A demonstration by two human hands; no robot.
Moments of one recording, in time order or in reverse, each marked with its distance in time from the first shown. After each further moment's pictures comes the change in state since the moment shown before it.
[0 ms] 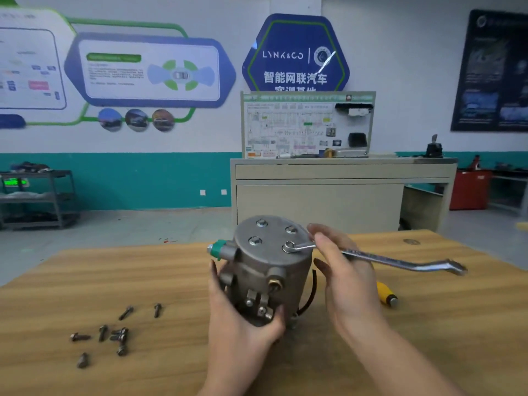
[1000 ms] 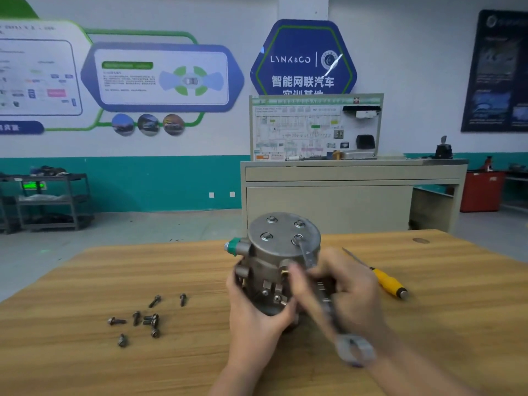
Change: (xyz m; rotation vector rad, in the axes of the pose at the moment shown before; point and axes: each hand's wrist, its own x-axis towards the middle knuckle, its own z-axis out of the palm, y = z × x) left_hand -0.010 -0.002 -0.014 -0.029 -0.013 -0.081; right_hand -0.054 -0.023 0.018 -0.474 -0.235 -0.830
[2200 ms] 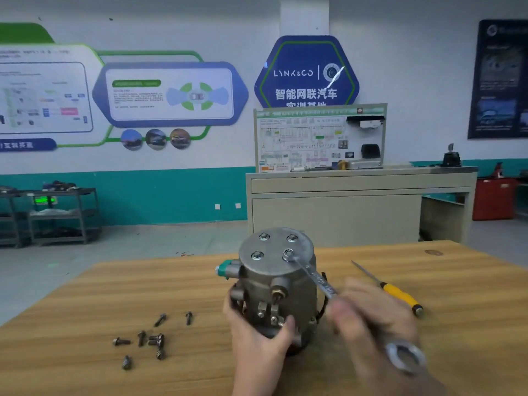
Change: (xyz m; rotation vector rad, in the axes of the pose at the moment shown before) left_hand 0.002 -0.005 0.000 -0.162 0.109 0.052; right_hand 0.000 -0.015 -0.023 0.330 -0.212 0.321
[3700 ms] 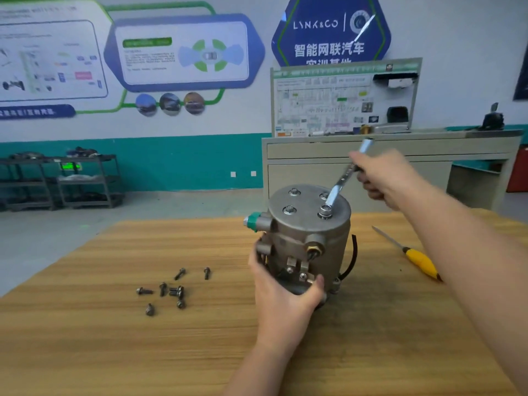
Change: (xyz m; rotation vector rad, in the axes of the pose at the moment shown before) left_hand -0.010 0.010 0.002 0.207 -0.052 -0.083; right_hand 0.144 0.078 -0.036 -0.233 0.253 0.746
